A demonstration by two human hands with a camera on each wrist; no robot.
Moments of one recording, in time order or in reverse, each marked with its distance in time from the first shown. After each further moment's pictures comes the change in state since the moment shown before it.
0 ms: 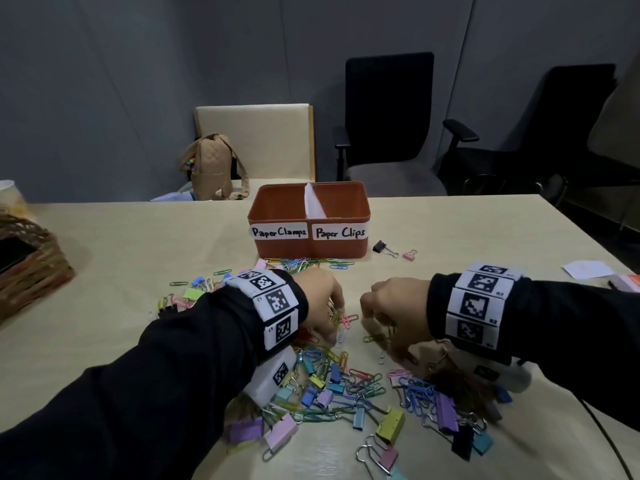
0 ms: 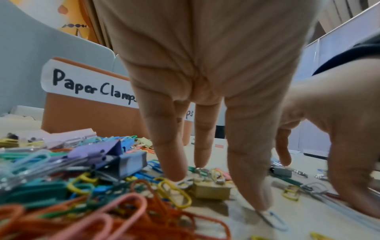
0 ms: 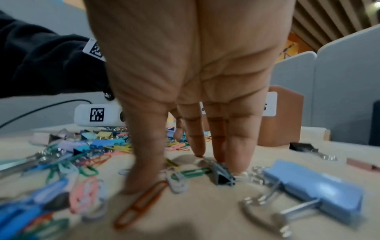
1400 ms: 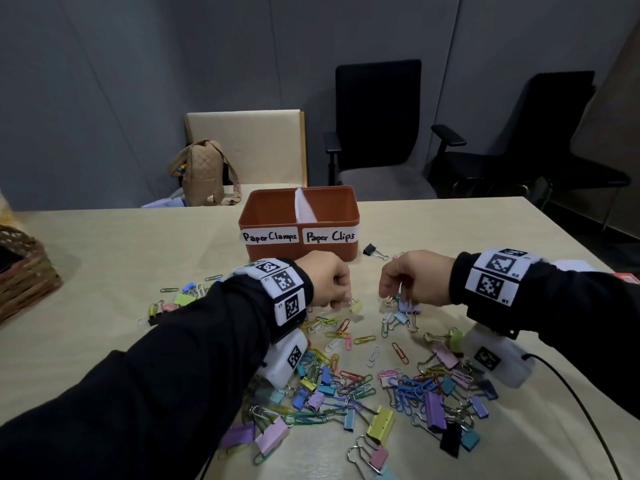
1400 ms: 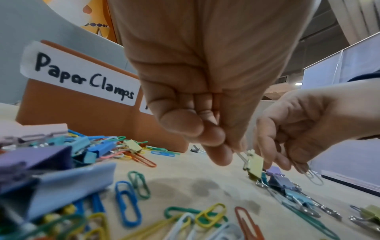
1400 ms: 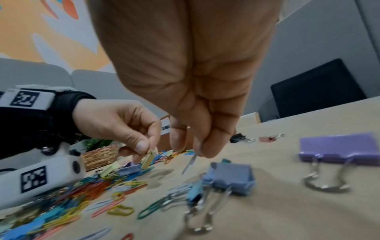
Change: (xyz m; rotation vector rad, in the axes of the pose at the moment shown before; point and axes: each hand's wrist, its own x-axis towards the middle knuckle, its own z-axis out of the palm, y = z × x) left_hand 0.024 0.007 -0.009 -0.304 0.154 0.093; right_hand -0.006 0.062 0.009 0.597 0.251 0.093
